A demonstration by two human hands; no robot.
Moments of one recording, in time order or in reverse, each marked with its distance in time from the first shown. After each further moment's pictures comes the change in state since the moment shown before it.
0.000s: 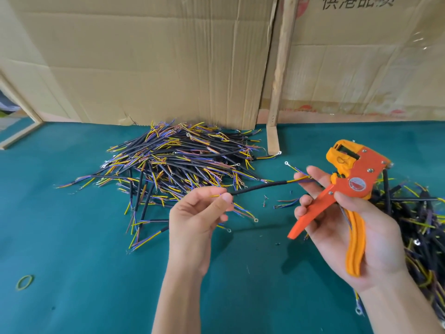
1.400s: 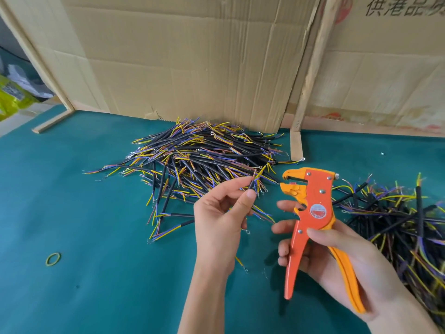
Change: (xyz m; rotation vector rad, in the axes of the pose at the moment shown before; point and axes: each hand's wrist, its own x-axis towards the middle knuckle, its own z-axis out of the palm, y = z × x) left_hand -0.001 -0.002 0.007 0.150 0.059 0.213; right_hand -0.002 0.021 0.041 -0.283 -0.138 0.372
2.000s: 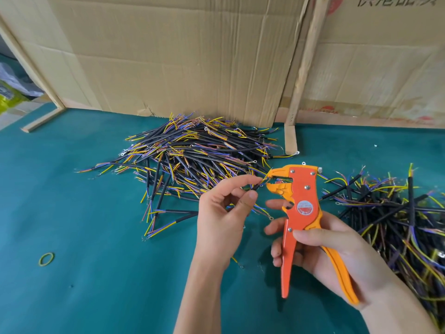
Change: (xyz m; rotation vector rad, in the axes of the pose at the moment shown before) left_hand 0.000 -0.003 -0.001 0.191 -0.151 0.051; right_hand -0.003 -0.002 0.007 -0.084 0.002 0.022
